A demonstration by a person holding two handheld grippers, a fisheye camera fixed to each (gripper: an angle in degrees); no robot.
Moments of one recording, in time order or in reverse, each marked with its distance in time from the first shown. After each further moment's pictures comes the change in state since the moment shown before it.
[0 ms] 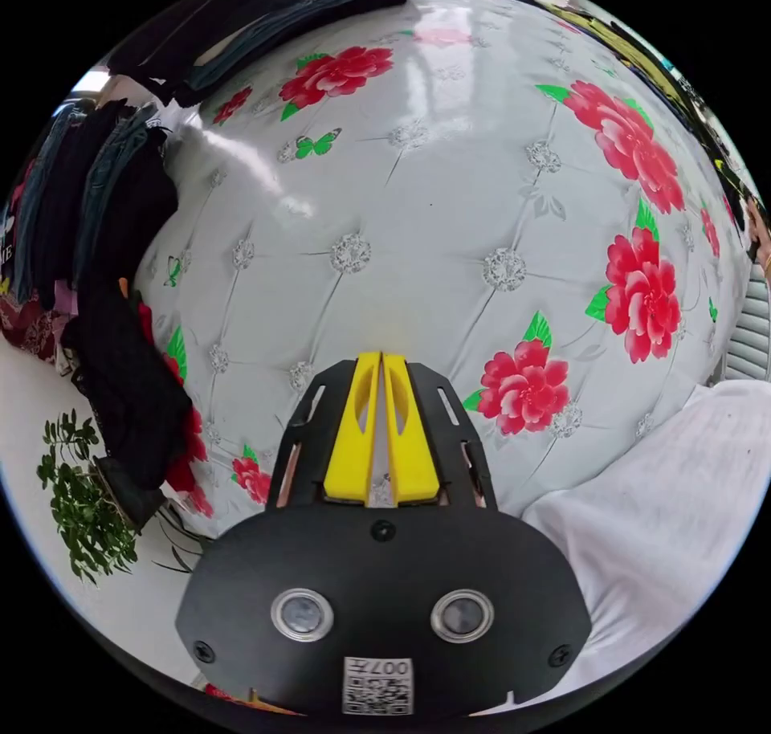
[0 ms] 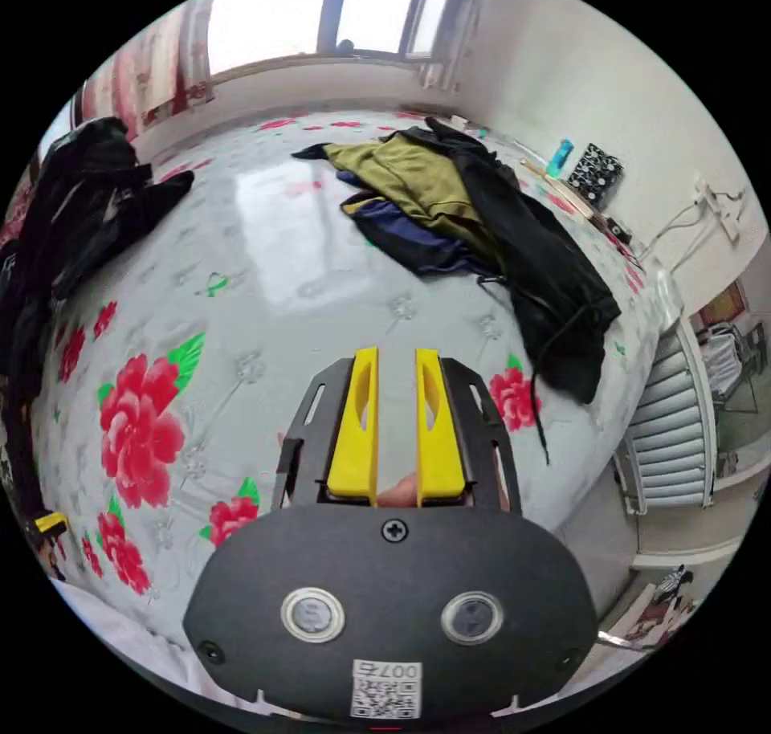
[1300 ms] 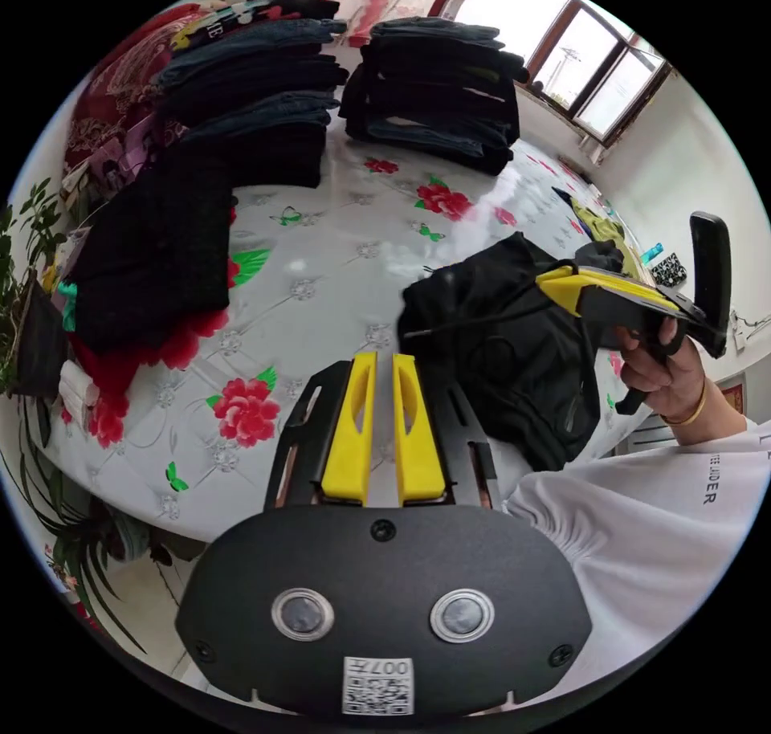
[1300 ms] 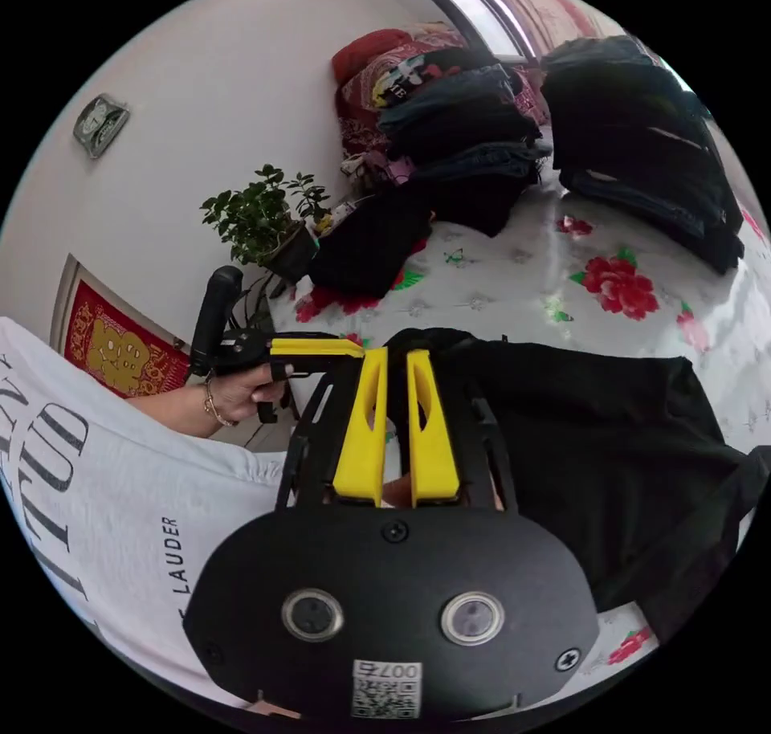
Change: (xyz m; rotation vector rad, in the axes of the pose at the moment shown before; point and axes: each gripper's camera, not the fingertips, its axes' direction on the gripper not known) left arm -0.169 0.220 -0.135 0.465 0.335 -0.410; right arm -0.347 0.159 -0.194 -0.157 -1.071 -0.980
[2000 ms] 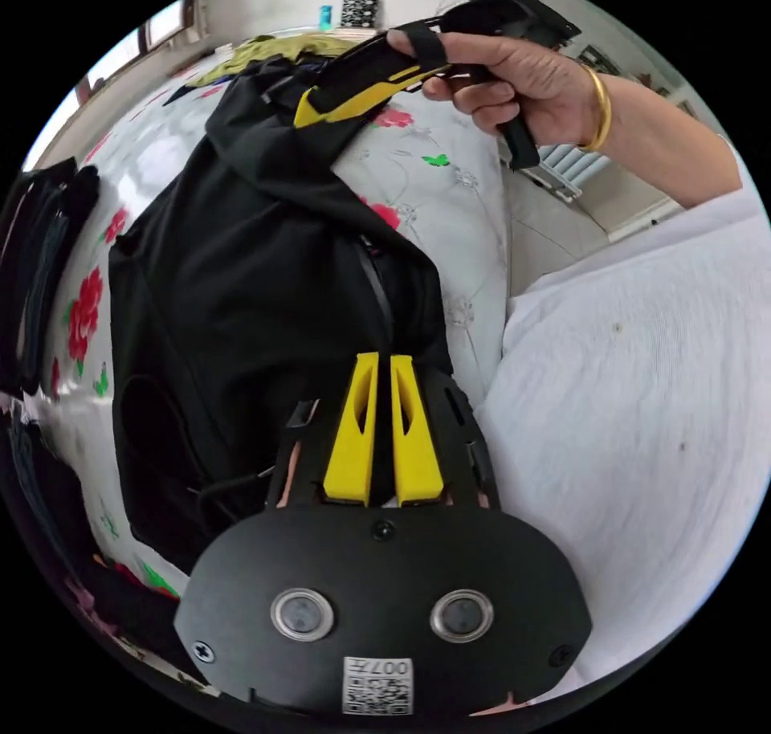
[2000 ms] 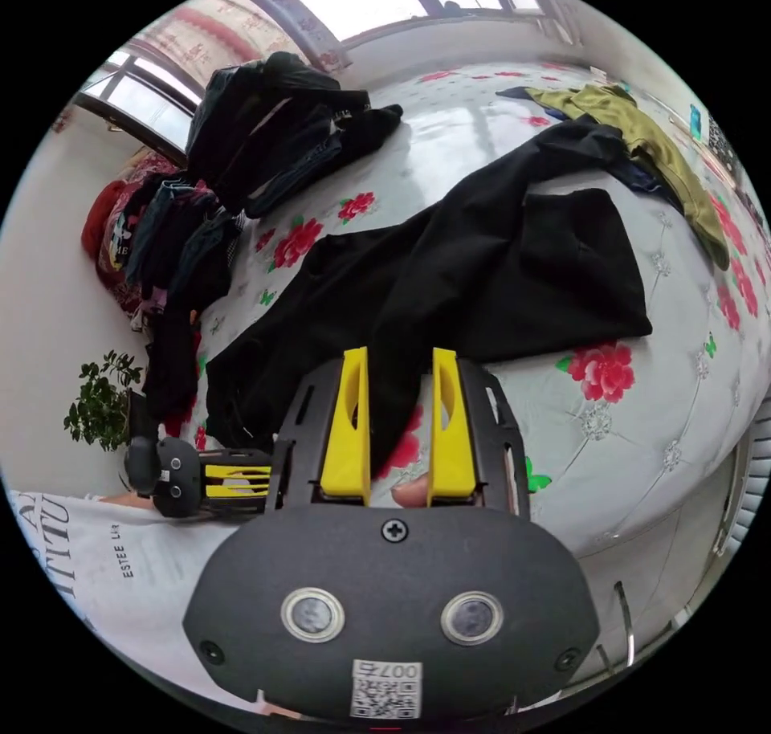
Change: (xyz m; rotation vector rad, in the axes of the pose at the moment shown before) left arm 0.275 -0.022 0.051 -0.365 0.226 1.167; right arm 0.131 0.199 -0.141 0.215 0.436 0.814
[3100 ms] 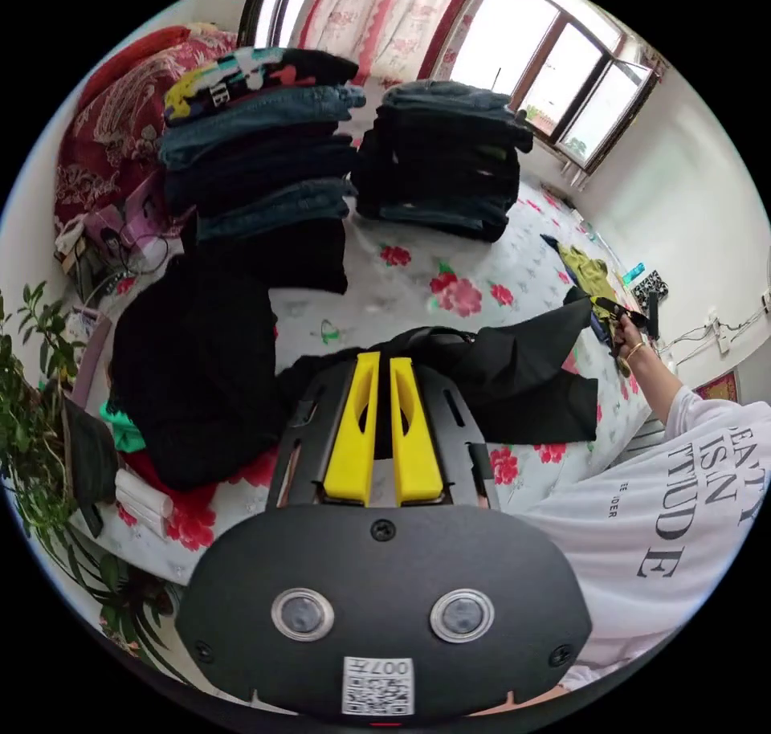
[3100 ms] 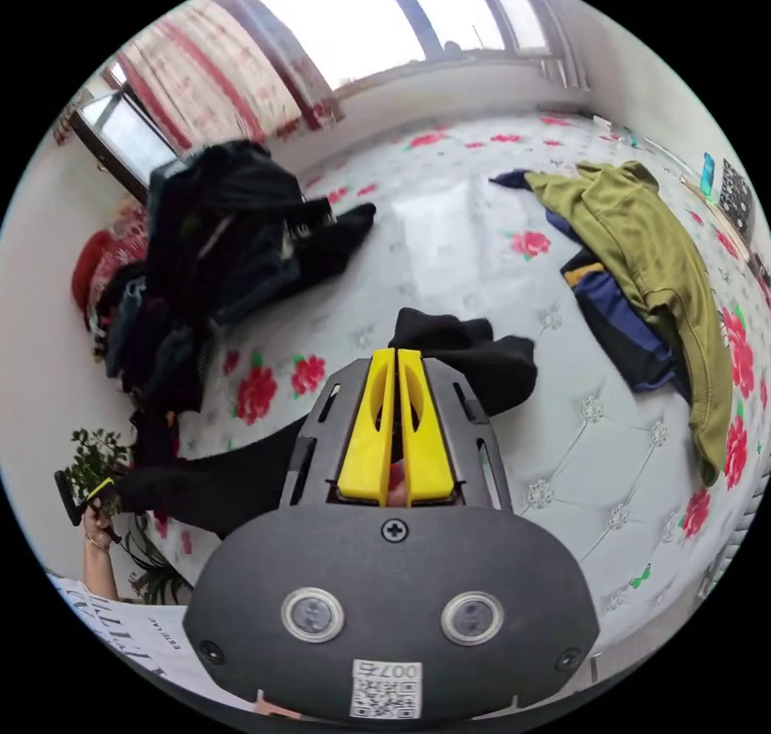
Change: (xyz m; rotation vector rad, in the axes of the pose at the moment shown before) left arm -0.180 0.204 -0.309 0.454 -0.246 -1.102; right arm 0.072 -0.241 -0.039 0.201 0.002 -0.035
